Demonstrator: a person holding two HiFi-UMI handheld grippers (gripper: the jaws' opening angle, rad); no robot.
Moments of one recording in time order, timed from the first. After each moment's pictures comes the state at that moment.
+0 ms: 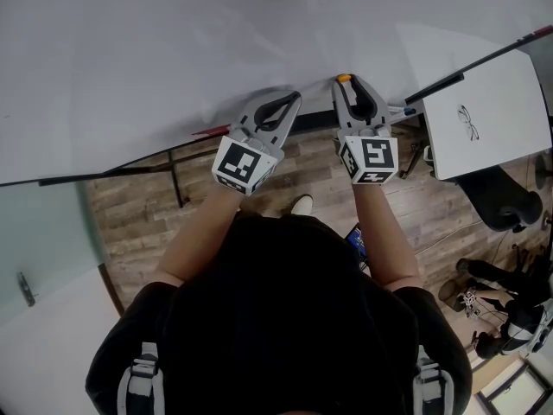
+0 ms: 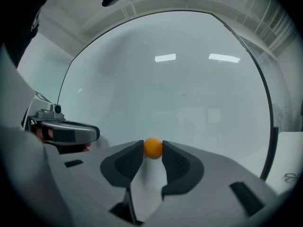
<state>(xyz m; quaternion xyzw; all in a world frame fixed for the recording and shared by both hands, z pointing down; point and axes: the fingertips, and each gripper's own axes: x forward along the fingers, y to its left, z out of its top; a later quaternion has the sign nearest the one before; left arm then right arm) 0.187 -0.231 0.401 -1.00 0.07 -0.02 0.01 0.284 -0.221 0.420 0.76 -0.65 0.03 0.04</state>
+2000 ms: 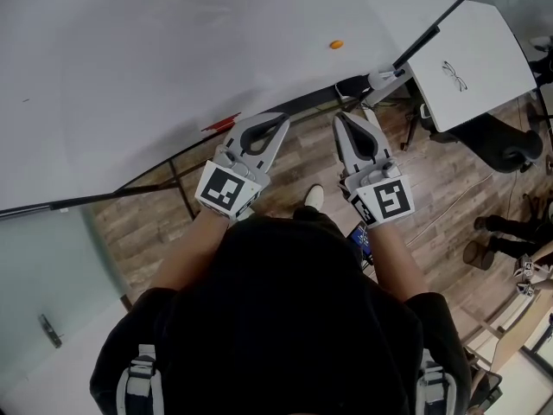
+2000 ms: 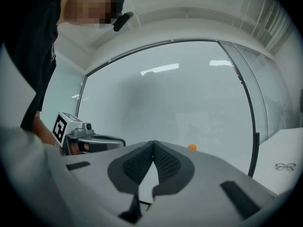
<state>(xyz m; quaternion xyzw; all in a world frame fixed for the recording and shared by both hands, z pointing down) 0.089 -0.164 0.380 -1.00 -0.04 -0.03 0.00 0.150 -0.109 0.373 0.75 -0.67 0.02 0.00</state>
